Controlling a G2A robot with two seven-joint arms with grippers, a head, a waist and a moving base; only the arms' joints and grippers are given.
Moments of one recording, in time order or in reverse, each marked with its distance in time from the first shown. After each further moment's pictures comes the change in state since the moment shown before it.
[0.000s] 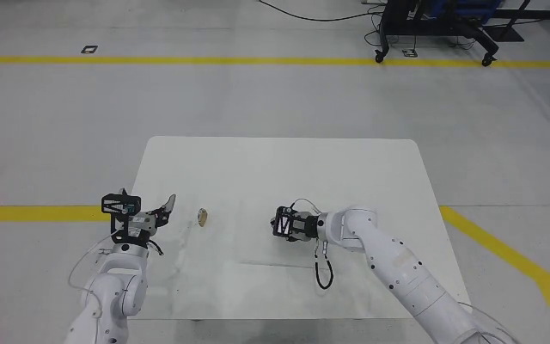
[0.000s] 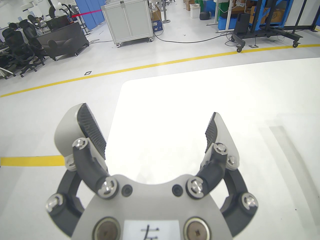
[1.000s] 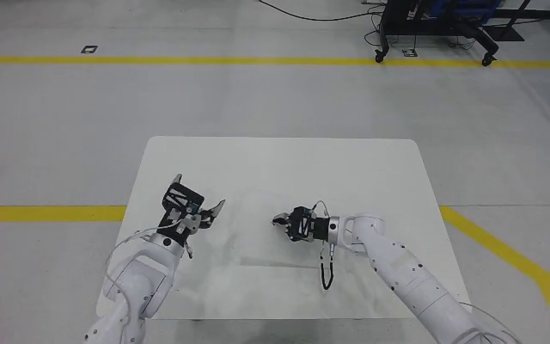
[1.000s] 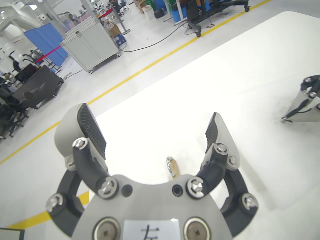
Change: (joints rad) left arm -0.067 0.000 0.195 -0.231 0.283 -0.193 -0.251; right arm 0.005 0.009 -0.014 0.196 -0.127 0.025 -0.535
